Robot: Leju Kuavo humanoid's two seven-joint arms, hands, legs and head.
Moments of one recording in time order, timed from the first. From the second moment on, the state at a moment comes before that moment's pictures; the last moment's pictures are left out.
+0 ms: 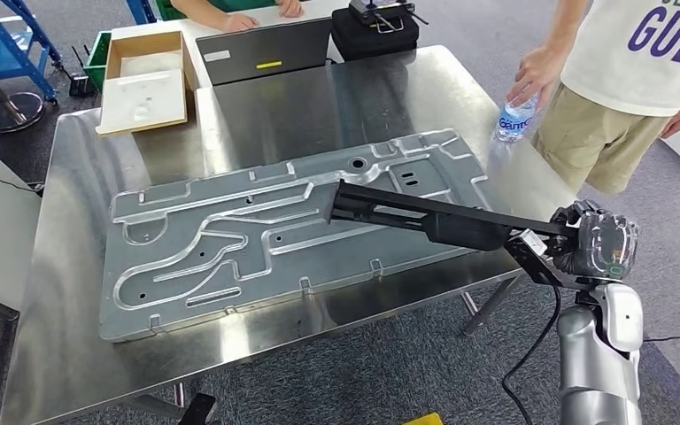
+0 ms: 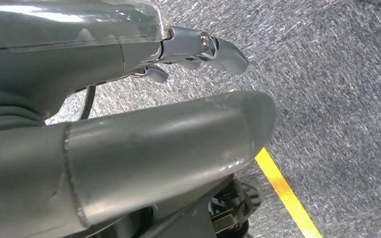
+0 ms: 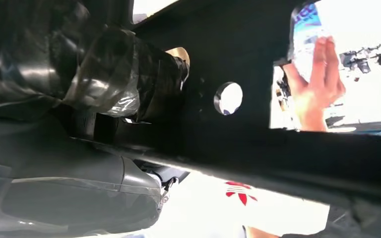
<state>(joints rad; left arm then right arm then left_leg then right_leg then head) -0.15 -0.22 0.91 -0.21 -1.23 -0.04 -0.30 -0.42 -0.04 -0.46 -1.16 1.15 -0.53 -0.39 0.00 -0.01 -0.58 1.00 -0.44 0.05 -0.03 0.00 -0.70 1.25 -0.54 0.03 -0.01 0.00</state>
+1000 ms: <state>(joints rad) -0.15 -0.22 0.89 -0.21 -1.23 -0.05 -0.29 -0.43 -0.19 -0.27 -1.17 1.49 -0.70 -0.21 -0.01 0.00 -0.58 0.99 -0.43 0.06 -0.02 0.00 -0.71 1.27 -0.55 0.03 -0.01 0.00</state>
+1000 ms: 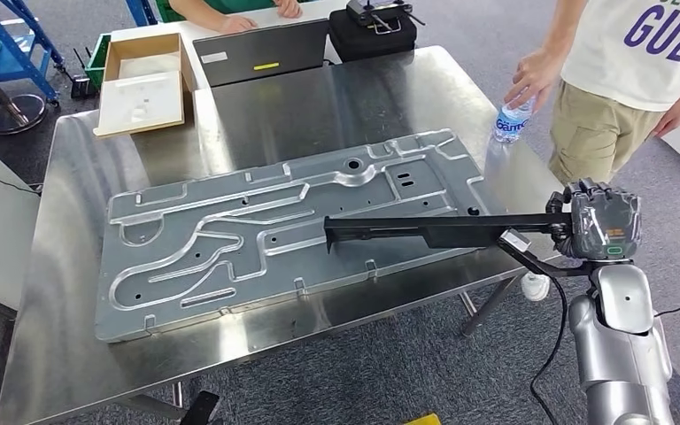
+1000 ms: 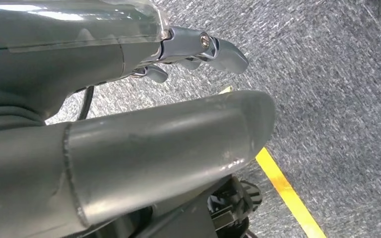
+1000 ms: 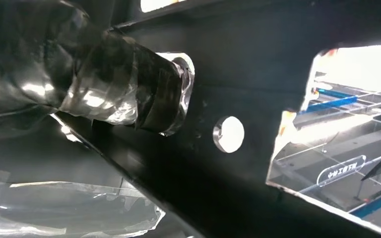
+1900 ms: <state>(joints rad) -0.16 -0.20 0.88 -0.21 -1.23 -0.05 -0.29 -0.74 -0.35 0.24 -1.10 1.49 -0.70 0.10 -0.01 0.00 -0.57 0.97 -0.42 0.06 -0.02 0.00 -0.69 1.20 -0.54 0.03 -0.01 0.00</state>
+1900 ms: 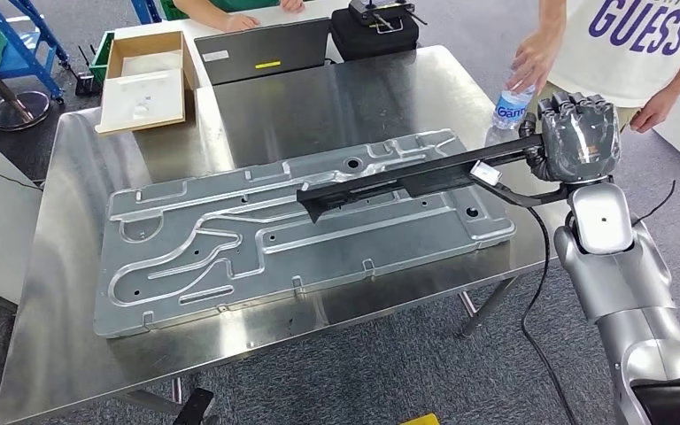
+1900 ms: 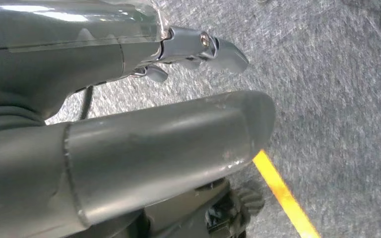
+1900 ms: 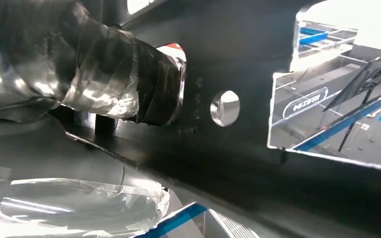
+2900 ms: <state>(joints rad) -0.16 -0.19 0.88 -0.21 -1.23 -0.06 -0.28 -0.80 -0.36 0.26 -1.07 1.49 -0.70 0.04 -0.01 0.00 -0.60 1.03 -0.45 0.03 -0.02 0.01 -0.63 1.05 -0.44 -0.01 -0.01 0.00</state>
